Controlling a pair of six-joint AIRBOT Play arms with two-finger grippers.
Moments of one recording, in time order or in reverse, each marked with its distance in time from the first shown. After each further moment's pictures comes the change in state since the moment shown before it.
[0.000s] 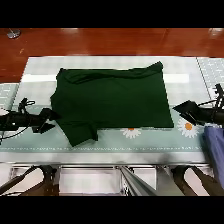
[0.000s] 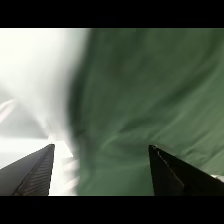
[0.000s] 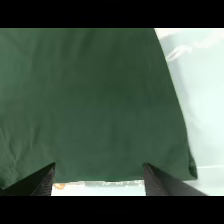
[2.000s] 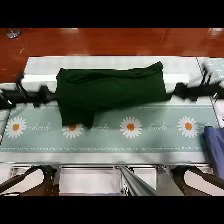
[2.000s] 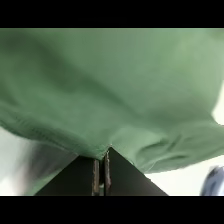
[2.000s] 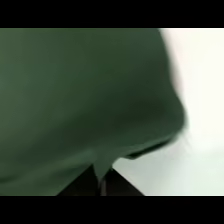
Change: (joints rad) left arm -0.101 -0.031 0.352 -0.239 -0.046 0.153; right arm 0.230 -0.356 0.456 -0.071 -0.091 0.138
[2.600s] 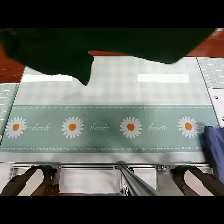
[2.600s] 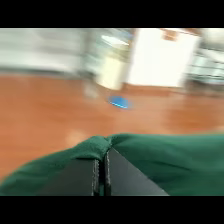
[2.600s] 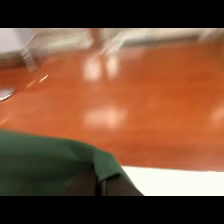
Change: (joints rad) left arm 0.017 0.298 0.922 0.214 0.030 -0.098; right arm 0.005 0.253 0.975 -0.181 0.238 0.093
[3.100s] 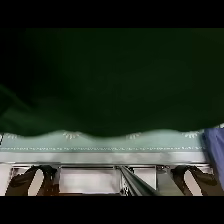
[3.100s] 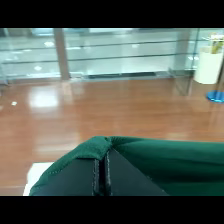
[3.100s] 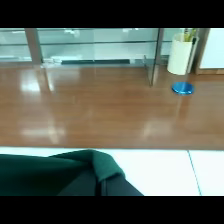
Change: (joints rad) left arm -0.052 0.337 0.062 0.461 -0.292 -0.129; right arm 0.001 0.333 -0.039 -0.231 0.243 0.043
